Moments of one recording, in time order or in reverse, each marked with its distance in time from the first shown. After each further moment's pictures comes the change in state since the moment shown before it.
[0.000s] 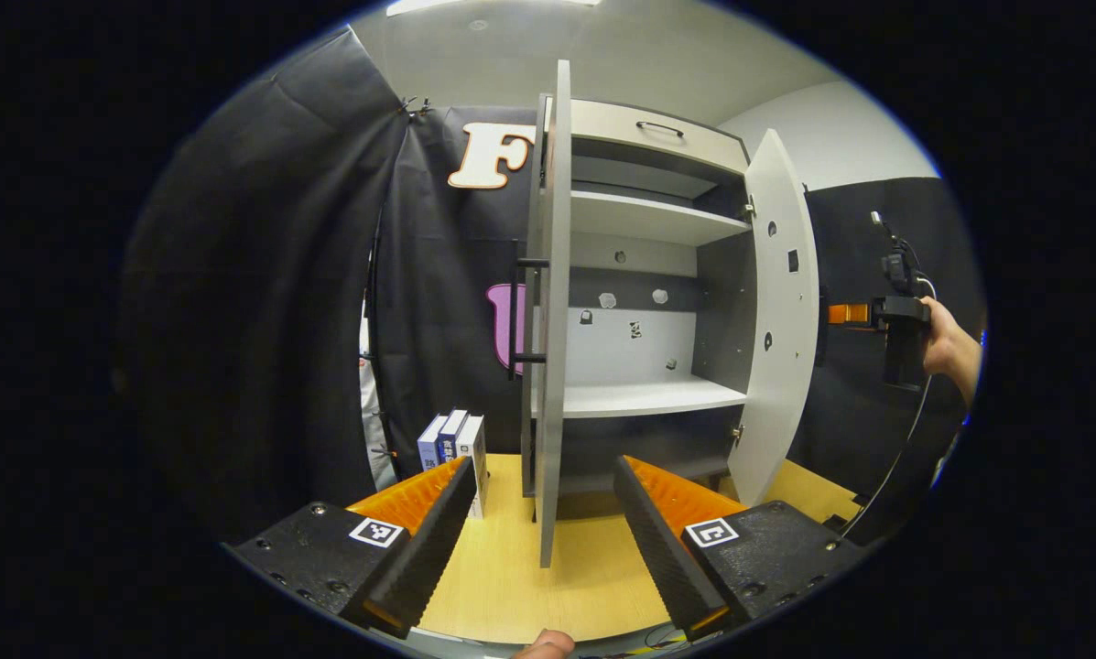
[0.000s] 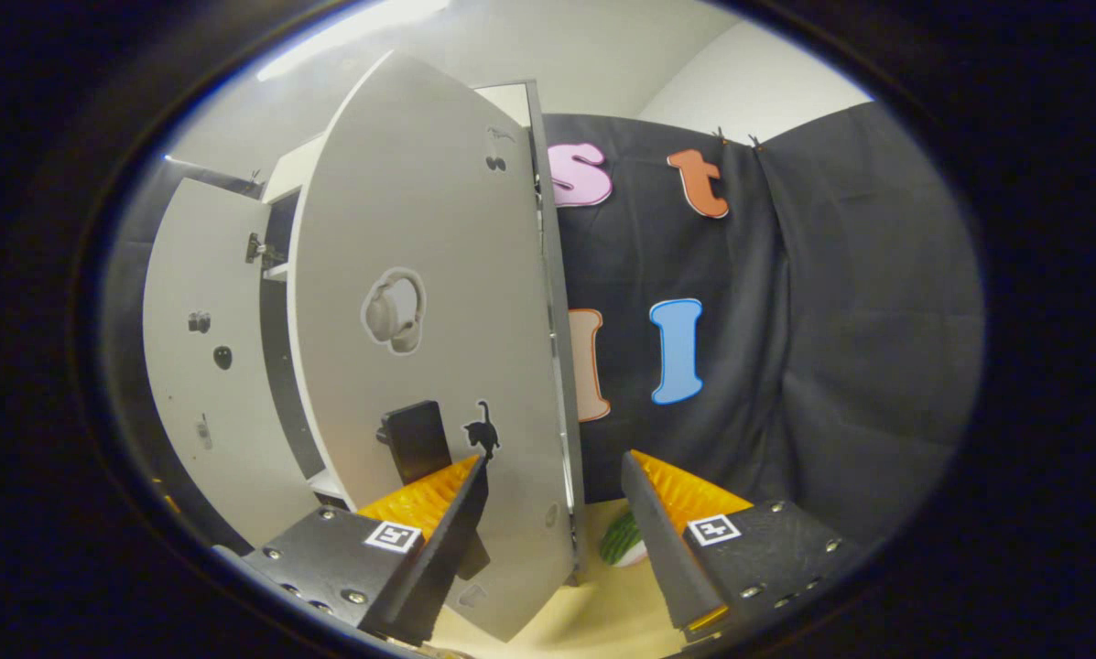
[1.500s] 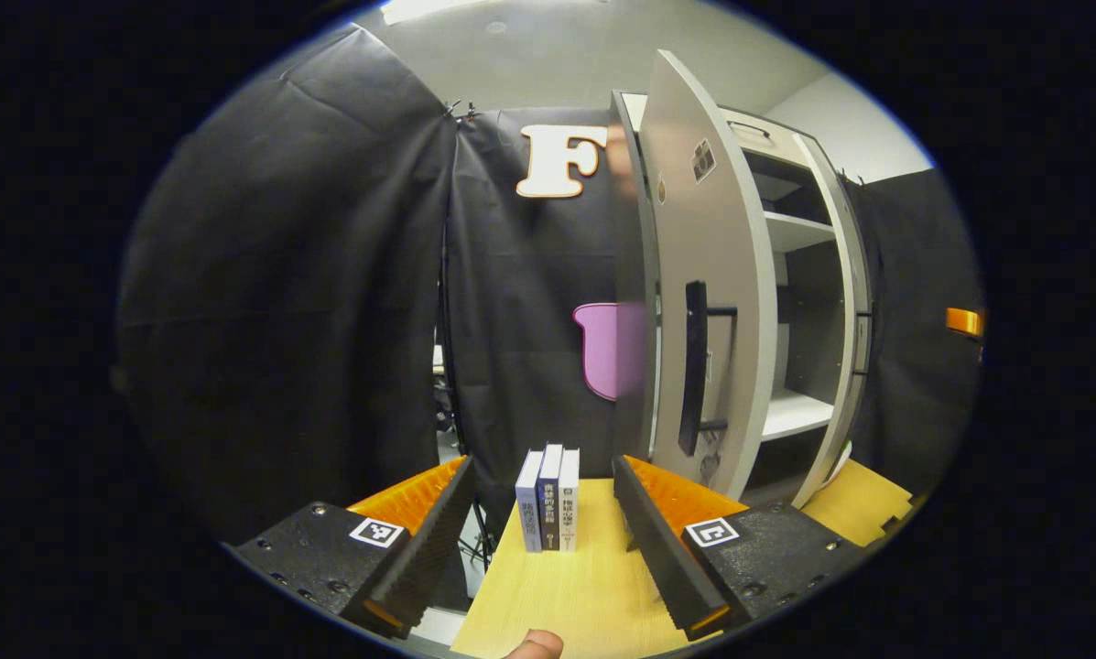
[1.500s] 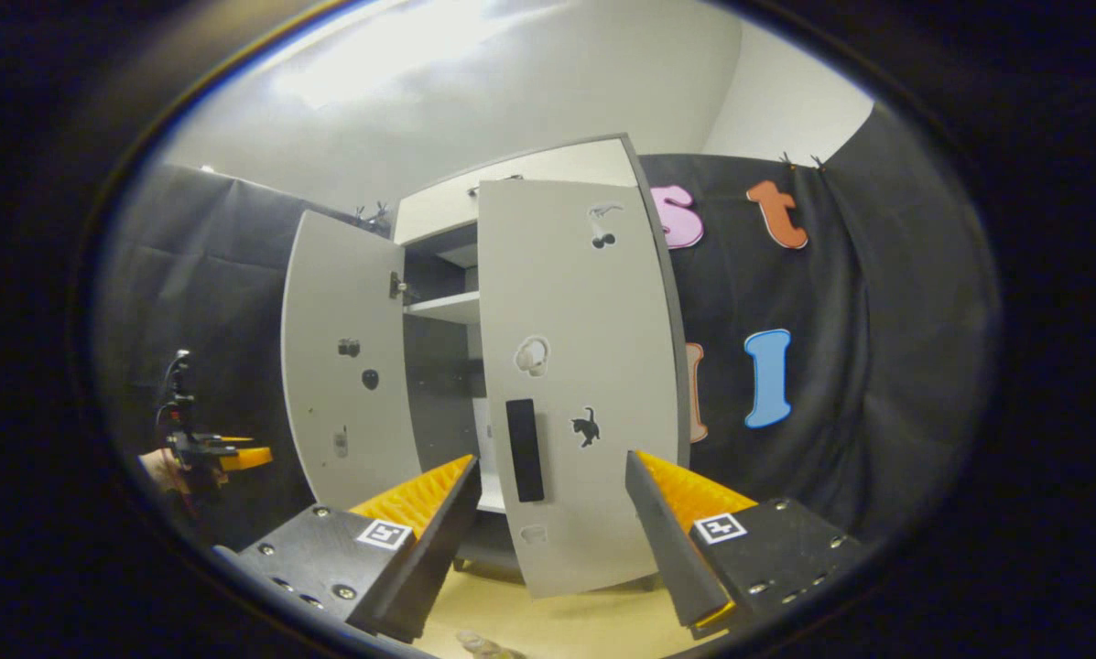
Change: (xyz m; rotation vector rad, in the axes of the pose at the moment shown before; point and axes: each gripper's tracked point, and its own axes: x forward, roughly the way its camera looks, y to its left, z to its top) left arm 0.068 0.125 0.068 0.053 -0.031 0.181; right arm -0.125 0.073 0.015 0.007 -0.121 0.313
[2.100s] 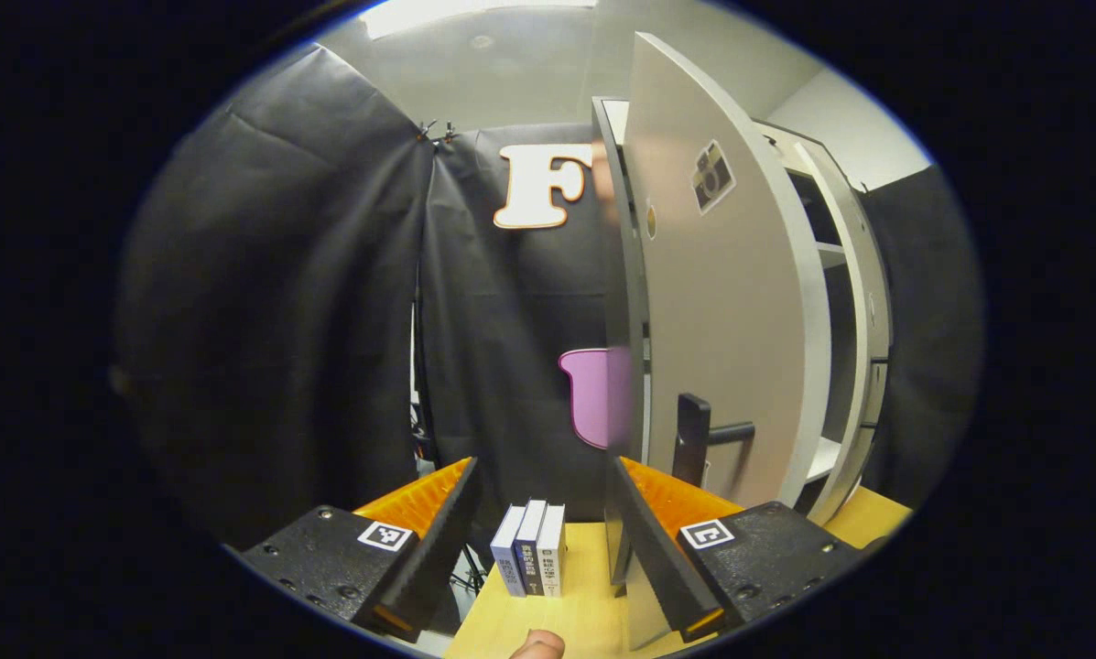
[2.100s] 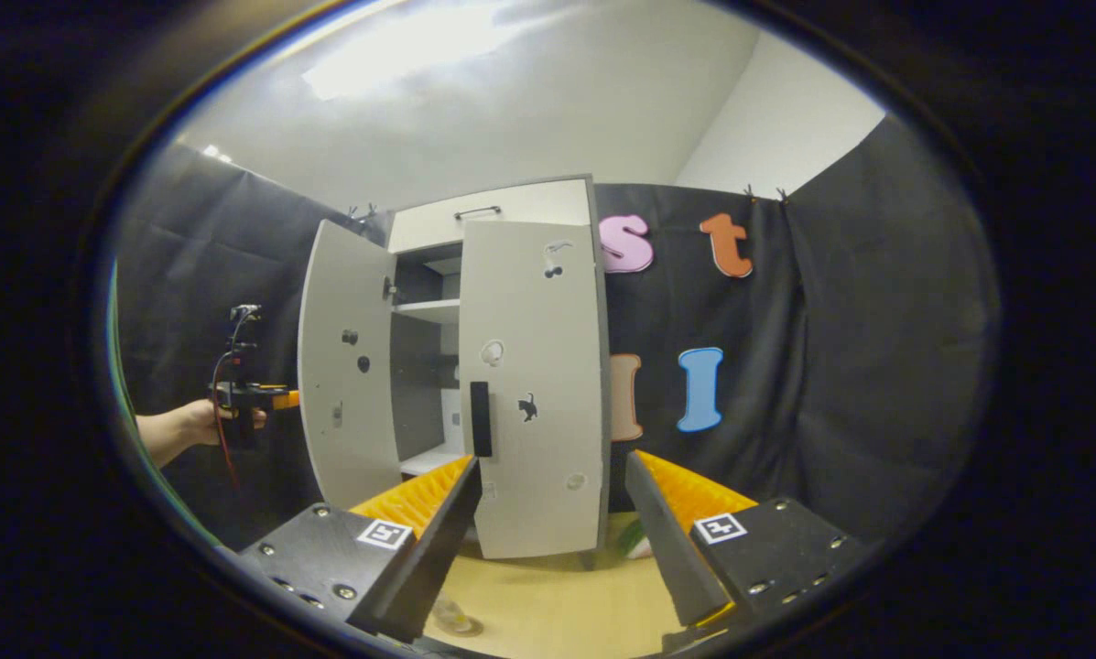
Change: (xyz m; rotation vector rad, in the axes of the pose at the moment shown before) left arm 0.067 -0.043 0.057 -0.012 -0.061 0.013; right arm -0.134 -0.056 0.011 -0.082 -0.031 -0.124
